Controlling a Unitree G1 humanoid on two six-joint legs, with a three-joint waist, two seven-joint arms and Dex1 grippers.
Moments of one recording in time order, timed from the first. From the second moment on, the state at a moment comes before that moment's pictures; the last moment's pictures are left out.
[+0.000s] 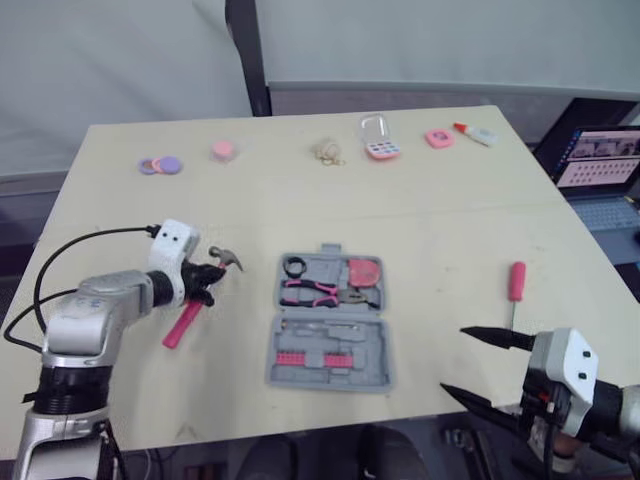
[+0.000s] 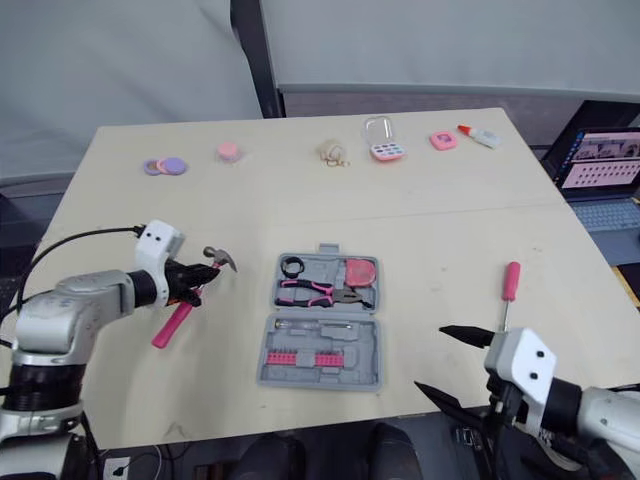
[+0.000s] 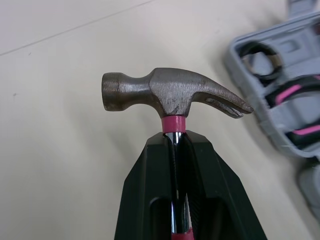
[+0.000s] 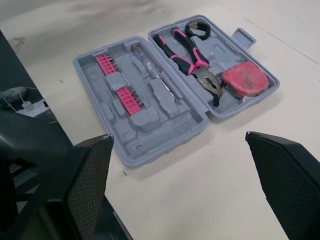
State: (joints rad) left arm -0.39 0.71 0.15 -0.15 -0.38 1.02 -0.63; right arm 0.51 -0.79 -0.48 -0.77 0.54 0.38 0.97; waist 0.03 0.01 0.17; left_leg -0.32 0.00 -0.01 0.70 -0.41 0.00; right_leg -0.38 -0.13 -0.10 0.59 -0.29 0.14
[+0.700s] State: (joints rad) left arm -0.69 0.95 -0.22 -0.30 -0.45 0.90 -1.11; right arm 0.48 -0.81 -0.44 -0.72 0.53 0.37 0.98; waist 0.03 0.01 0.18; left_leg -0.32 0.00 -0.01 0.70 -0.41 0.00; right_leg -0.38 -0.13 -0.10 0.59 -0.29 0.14
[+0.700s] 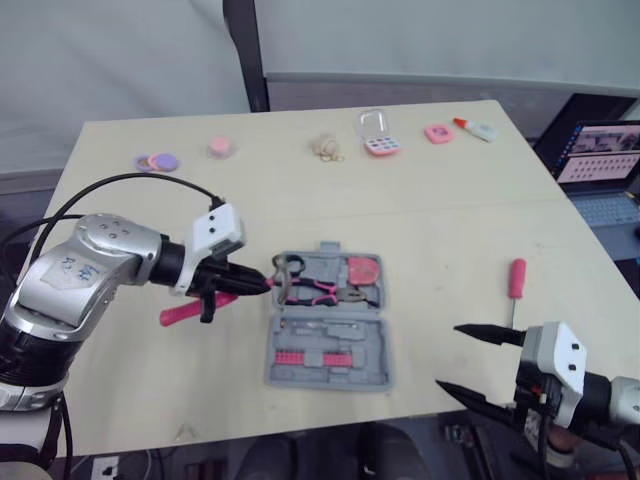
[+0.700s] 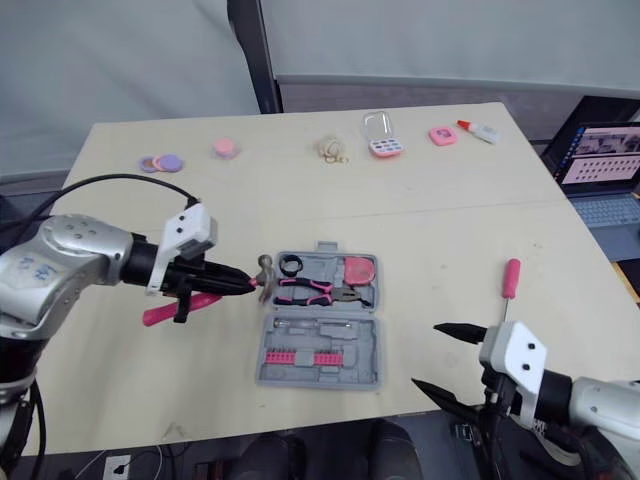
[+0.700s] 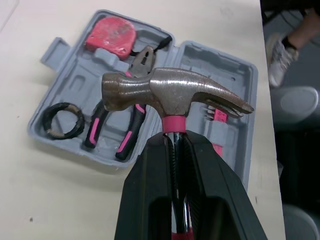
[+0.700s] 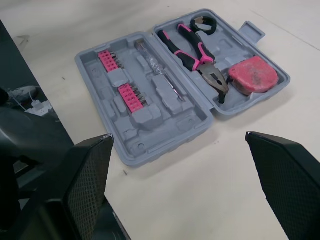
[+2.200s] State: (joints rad) left arm -1.01 0.67 -0.74 -0.27 -0.16 1.08 -1.00; right arm 0.45 -0.83 -0.42 -0.70 0.53 0.37 1.00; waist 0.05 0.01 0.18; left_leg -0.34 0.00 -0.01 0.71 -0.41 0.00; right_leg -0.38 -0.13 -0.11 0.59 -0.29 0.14
